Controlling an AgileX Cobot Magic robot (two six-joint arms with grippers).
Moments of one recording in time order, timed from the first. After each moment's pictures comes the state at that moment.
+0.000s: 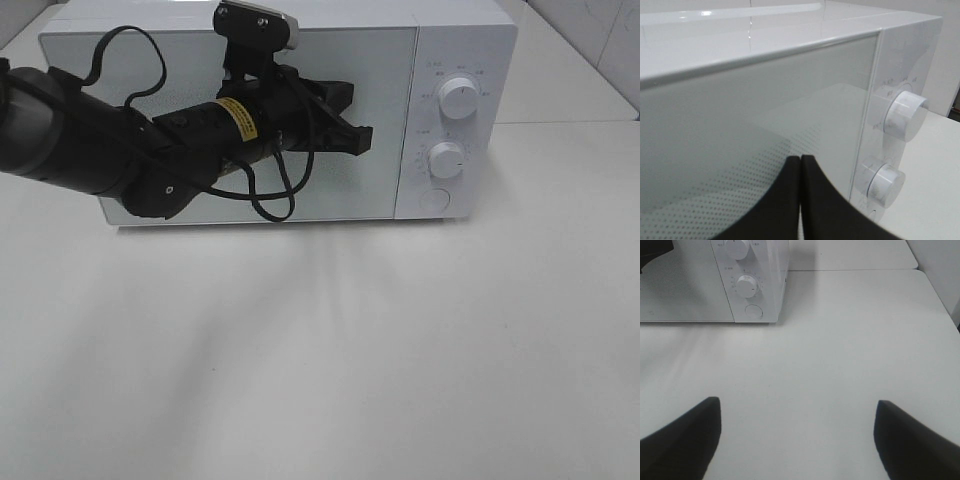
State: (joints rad) left arm -0.63 2.08 -1.17 0.18 -0.70 -0.18; right arm 0.08 0.00 -0.49 -0.03 0.97 0.07
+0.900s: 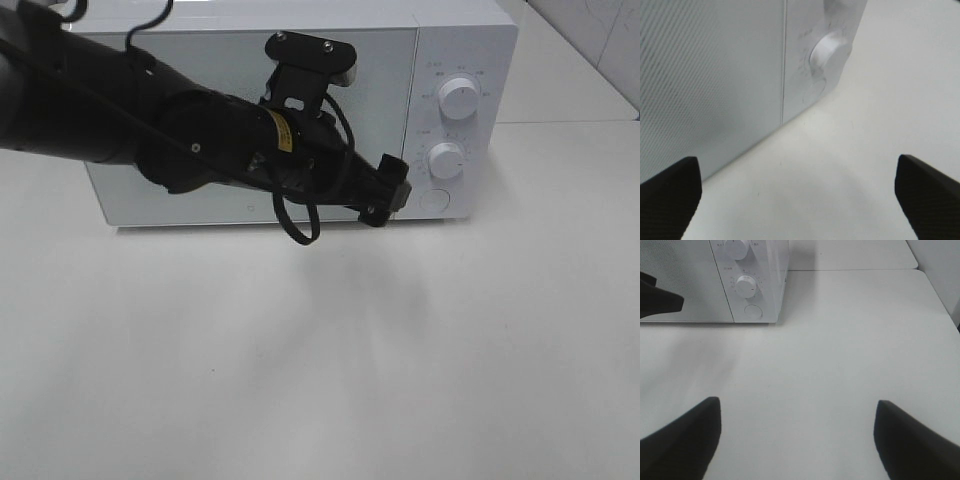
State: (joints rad) left arm -0.80 1.92 -1.19 0.06 0.00 -0.18; right arm 0.08 0.00 -0.49 -0.03 0.97 0.07
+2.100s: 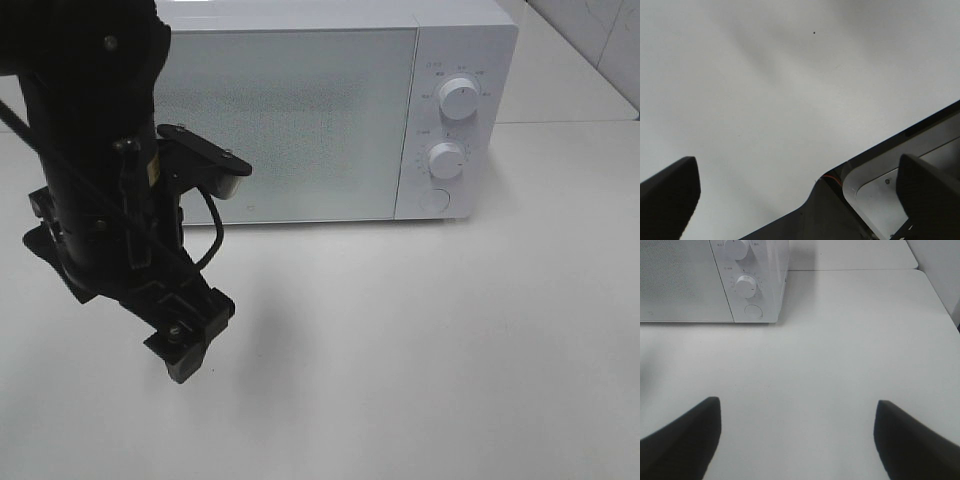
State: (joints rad) left arm -0.80 1.72 -1.20 0.07 1.18 -0.15; right arm 0.08 0.00 -0.49 -0.03 0.97 0.07
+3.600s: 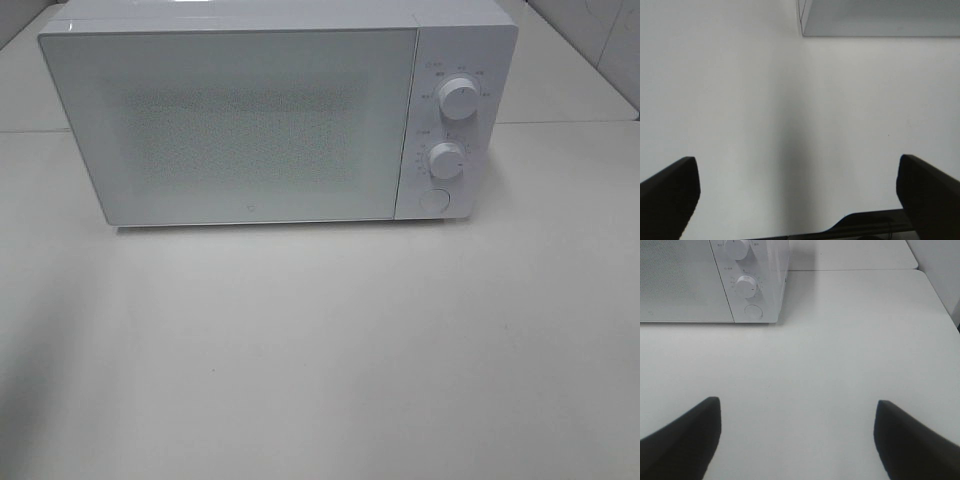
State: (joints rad) left arm 0.03 0.94 -1.07 -0.18 1.21 0.08; right arm 0.08 0.00 -0.49 -0.03 0.97 0.07
